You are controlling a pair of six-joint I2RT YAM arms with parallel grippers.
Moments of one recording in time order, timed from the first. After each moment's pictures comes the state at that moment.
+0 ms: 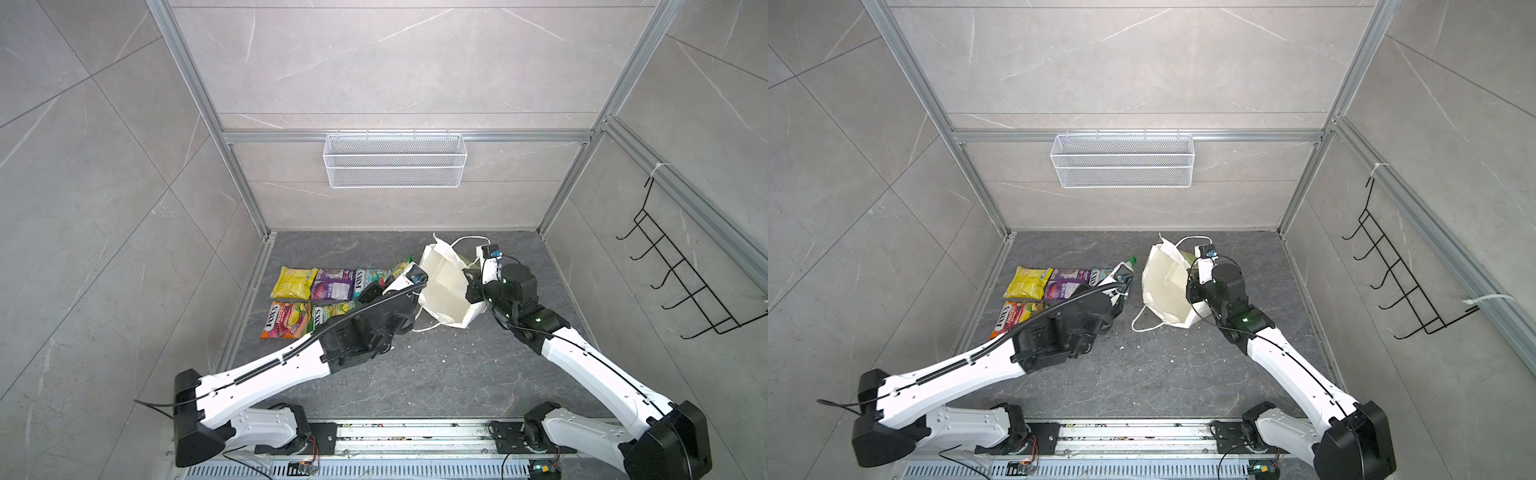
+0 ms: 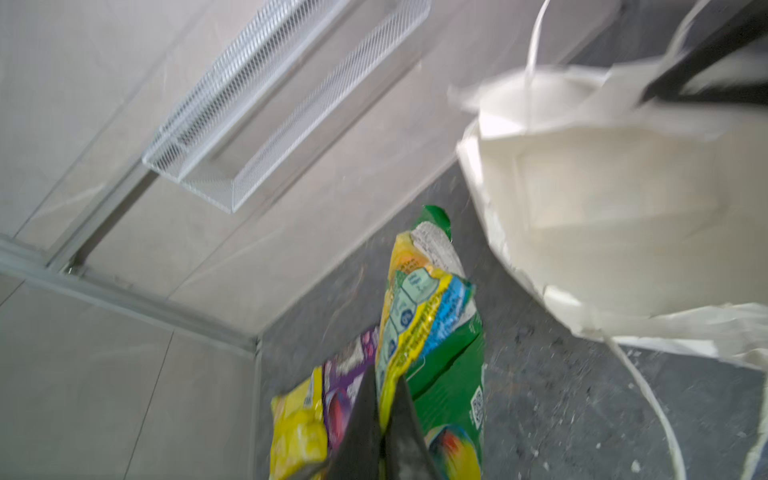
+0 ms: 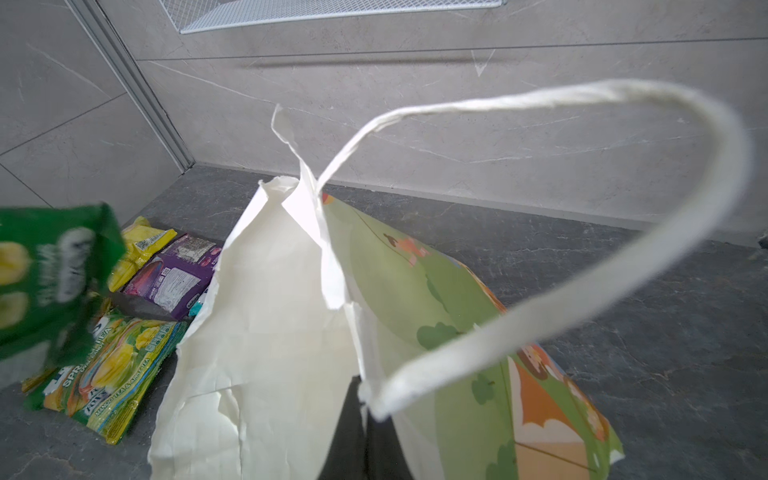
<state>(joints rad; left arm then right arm) -1.10 1.27 1.21 -0.50 -0.89 0.16 0.42 1.12 0.85 -0.08 0.02 0.13</state>
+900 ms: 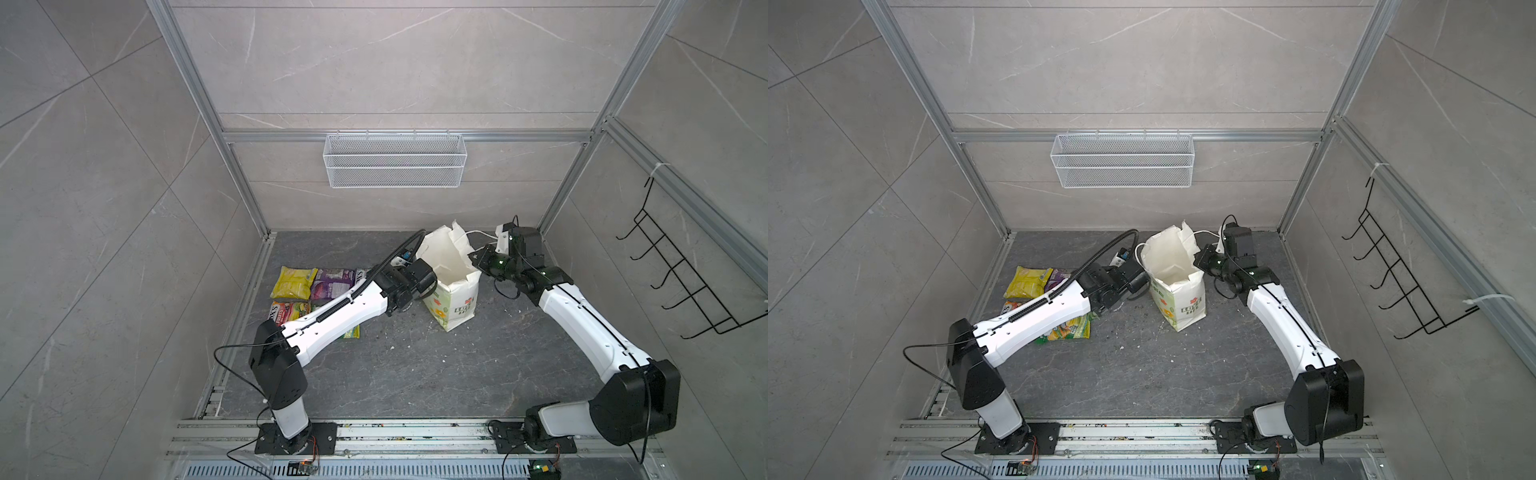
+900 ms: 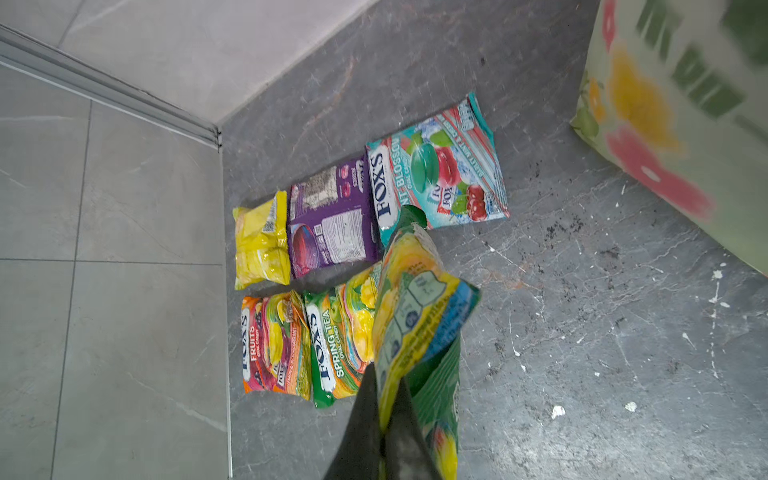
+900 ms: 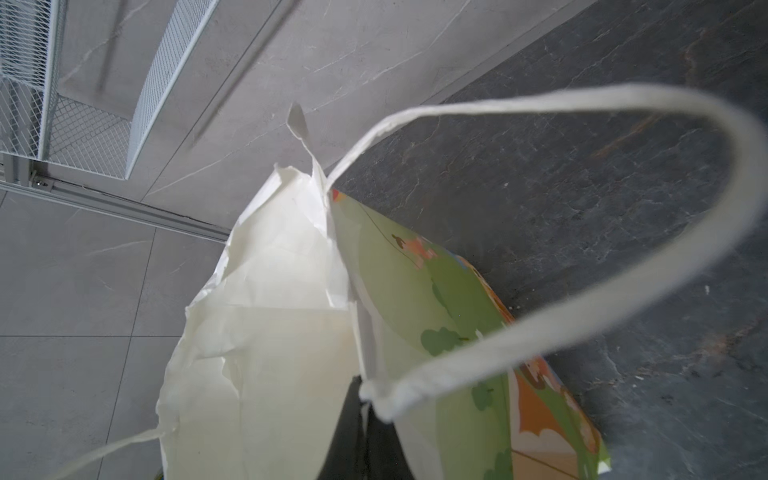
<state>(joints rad) -0.92 1.77 1.68 -1.22 -0.73 -0.44 0.22 1.40 1.21 -0.37 -0.25 0.71</state>
